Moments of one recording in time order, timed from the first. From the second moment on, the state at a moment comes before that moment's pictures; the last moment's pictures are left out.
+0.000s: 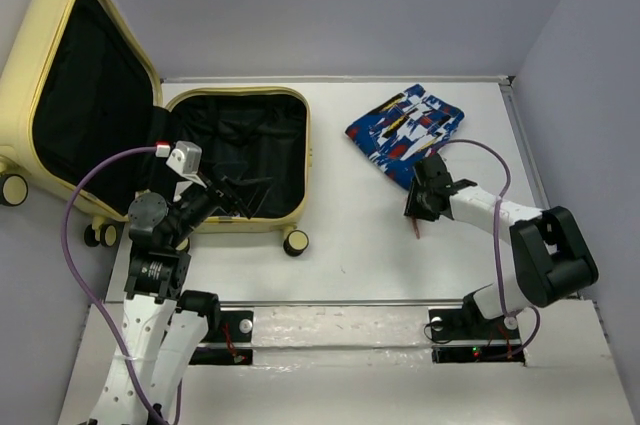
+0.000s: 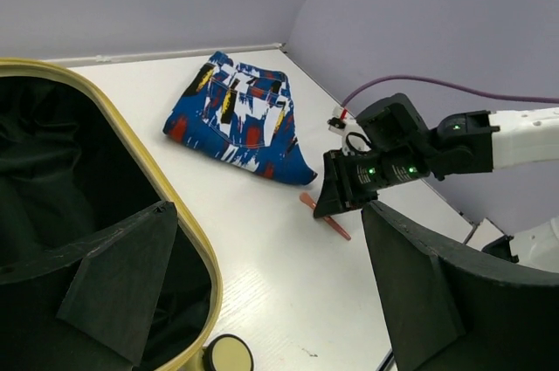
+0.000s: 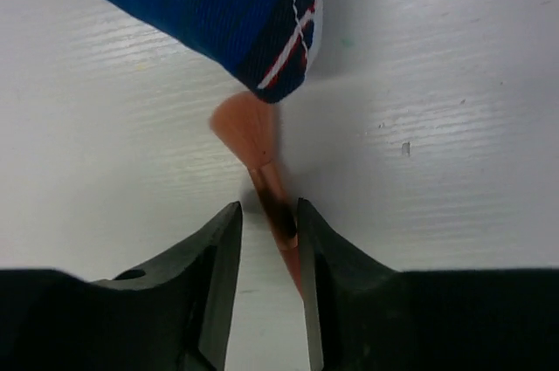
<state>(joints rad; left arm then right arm) -0.16 0.51 0.66 -0.03 0.58 -0.47 0.37 1.44 0.71 -0.33 0.15 0.58</state>
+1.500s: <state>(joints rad) -0.16 0.53 0.66 -0.08 0.52 -0.45 0.09 1.52 0.82 -0.08 -0.09 0.66</state>
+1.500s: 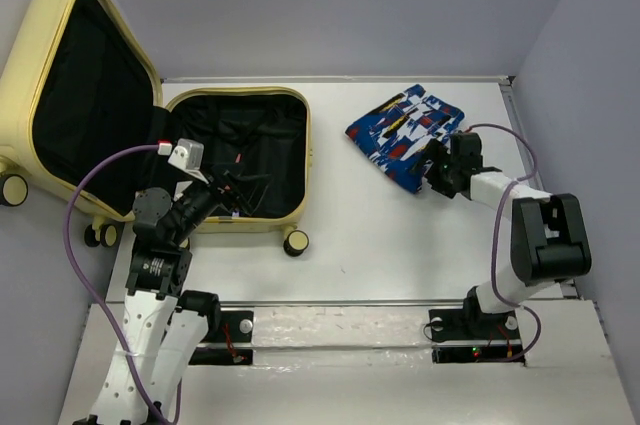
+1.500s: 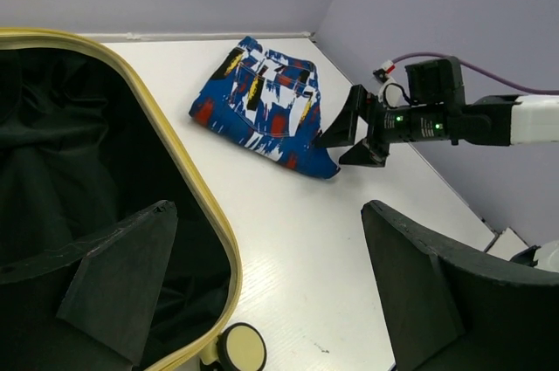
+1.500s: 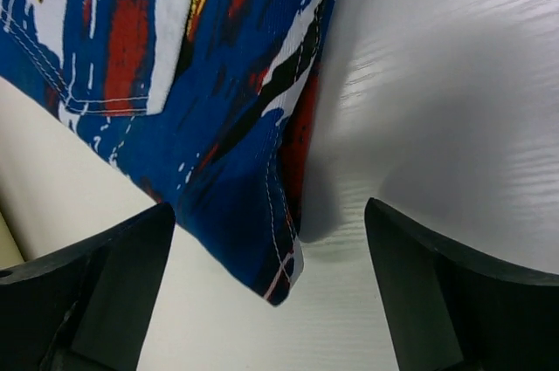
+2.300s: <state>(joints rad) -0.94 1.18 0.94 -0.03 -0.06 -0.60 0.07 1.23 0.39 0.14 -0.22 0.75</state>
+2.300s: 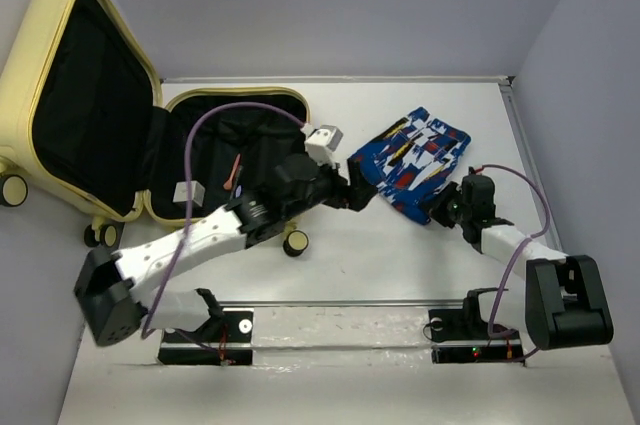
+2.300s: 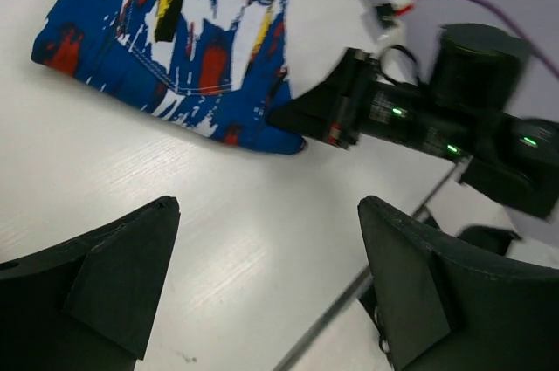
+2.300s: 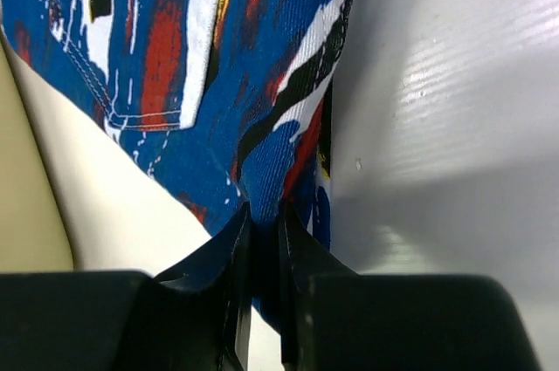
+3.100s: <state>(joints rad) -0.90 2.05 1.37 -0.08 -0.41 -0.84 0.07 0.86 0.23 0.03 -0.32 0.75</state>
